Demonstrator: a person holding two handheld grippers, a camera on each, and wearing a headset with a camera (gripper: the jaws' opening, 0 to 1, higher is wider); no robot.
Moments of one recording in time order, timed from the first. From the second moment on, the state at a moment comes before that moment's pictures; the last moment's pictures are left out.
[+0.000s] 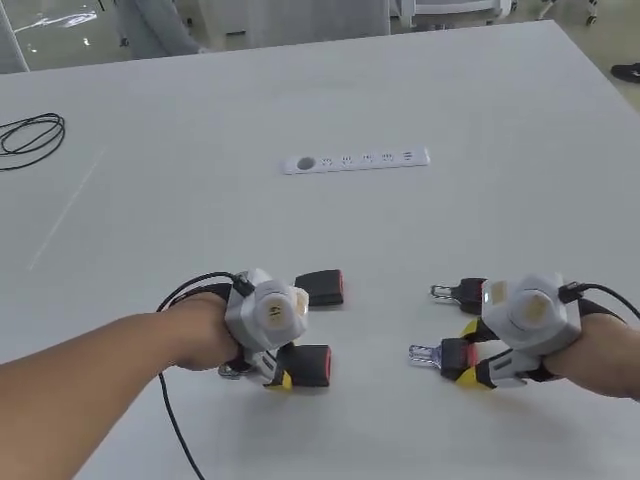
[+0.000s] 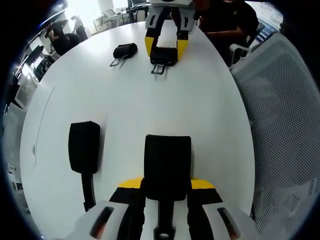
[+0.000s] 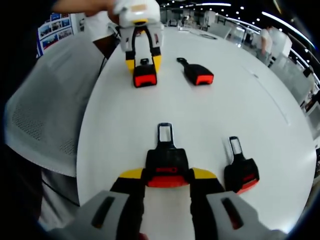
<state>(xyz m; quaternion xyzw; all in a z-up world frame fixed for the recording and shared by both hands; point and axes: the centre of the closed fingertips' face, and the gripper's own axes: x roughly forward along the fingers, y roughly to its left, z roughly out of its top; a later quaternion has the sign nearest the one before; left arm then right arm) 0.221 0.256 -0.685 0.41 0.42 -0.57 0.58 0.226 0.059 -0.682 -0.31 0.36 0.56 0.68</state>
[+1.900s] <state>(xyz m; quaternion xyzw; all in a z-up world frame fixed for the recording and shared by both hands) 0.222 0.256 -0.686 0.40 0.42 -0.56 0.59 0.218 0.171 -0.682 -0.32 0.31 0.60 0.67</state>
